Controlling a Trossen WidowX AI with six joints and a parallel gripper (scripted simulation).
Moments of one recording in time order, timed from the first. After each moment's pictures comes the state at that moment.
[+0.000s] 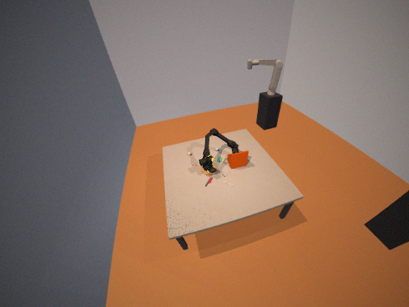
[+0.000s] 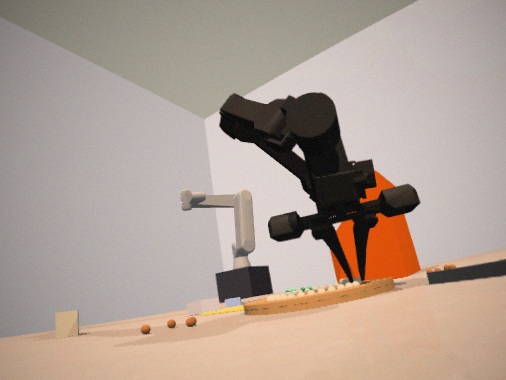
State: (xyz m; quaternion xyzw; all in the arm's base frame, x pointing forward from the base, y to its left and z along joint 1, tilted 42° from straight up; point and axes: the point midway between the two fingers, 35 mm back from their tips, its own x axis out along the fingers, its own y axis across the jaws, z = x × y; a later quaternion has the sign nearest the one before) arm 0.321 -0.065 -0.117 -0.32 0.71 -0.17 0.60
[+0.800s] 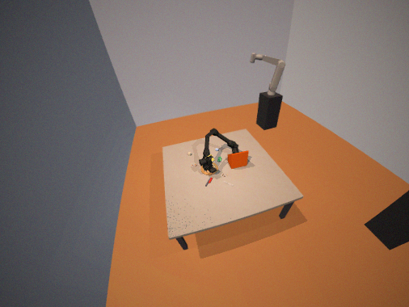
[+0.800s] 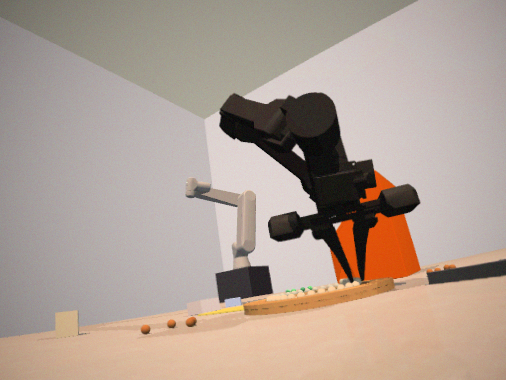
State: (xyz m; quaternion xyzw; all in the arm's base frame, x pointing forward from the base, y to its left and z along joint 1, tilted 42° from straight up) arm 0.321 -0.065 -0.117 -0.32 0.71 -0.17 0.60
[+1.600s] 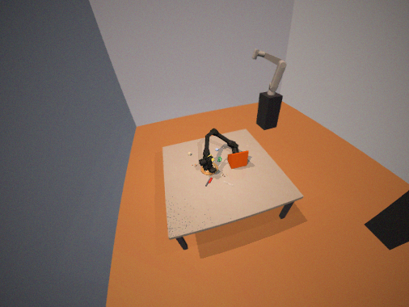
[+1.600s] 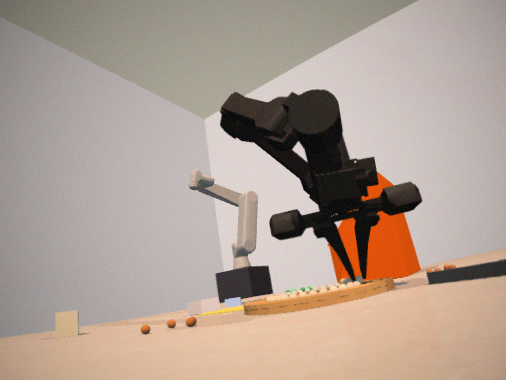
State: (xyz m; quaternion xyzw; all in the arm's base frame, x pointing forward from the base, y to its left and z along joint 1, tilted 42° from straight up) arm 0.322 -0.062 -0.117 -0.32 0.71 -0.17 0.60
